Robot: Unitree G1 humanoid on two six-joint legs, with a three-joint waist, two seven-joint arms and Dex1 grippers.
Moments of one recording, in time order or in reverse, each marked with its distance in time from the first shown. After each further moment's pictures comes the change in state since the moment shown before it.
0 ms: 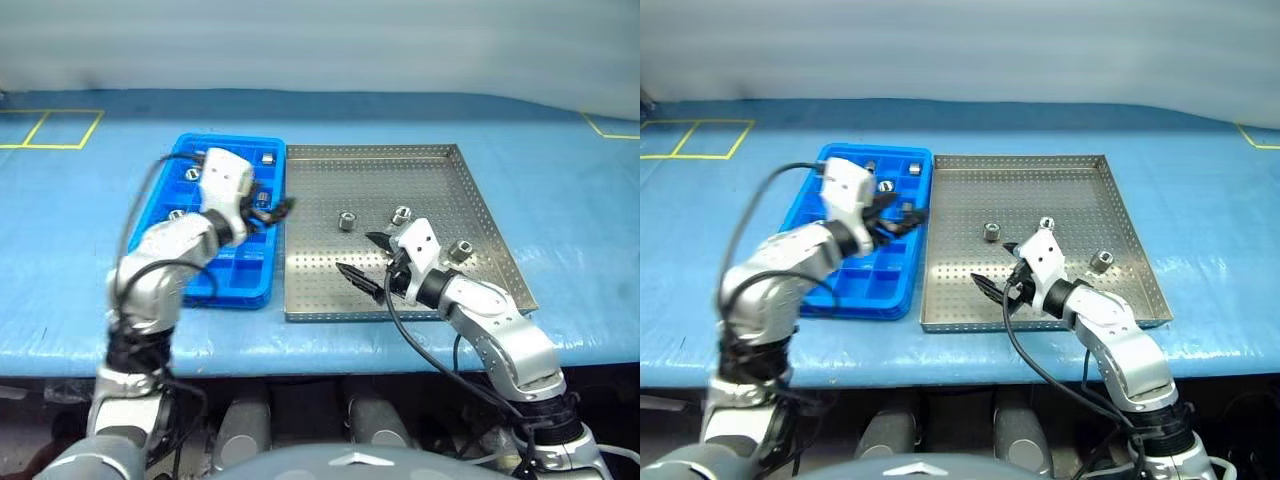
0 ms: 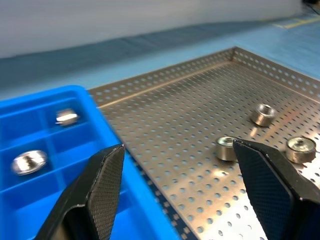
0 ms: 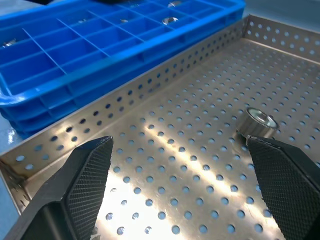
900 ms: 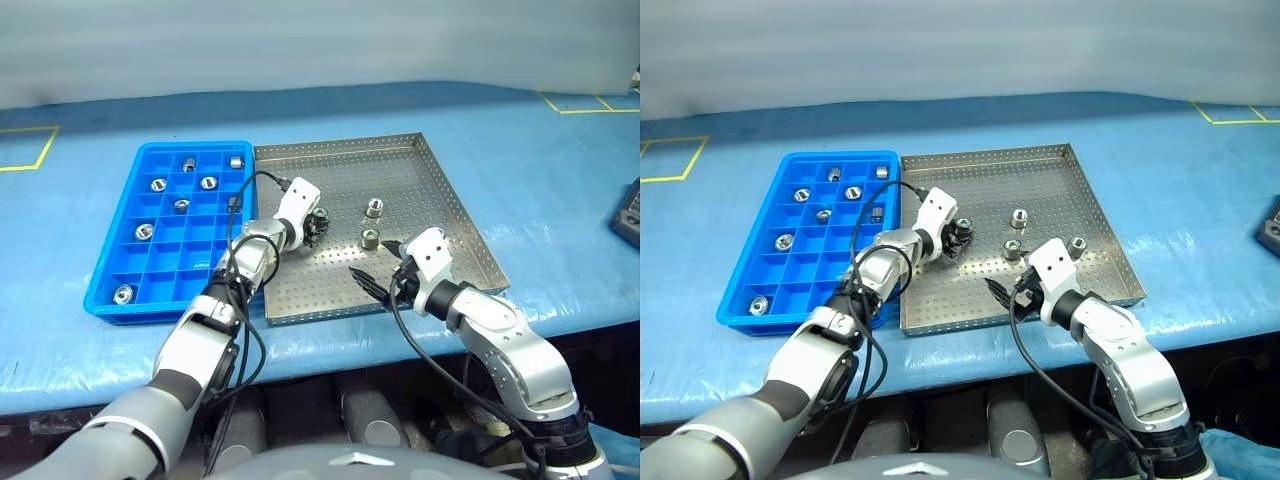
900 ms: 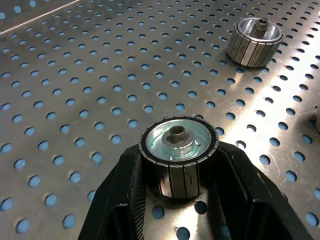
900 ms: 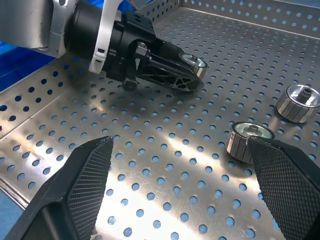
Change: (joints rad) left arm -0.194 -0.183 -0.013 0.716 0.176 -0.450 -0.015; right arm 0.065 0.004 -0.003 -0.093 -0.003 0.035 -0.075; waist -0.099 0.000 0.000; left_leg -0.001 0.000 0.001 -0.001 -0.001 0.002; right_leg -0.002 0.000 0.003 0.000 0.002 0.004
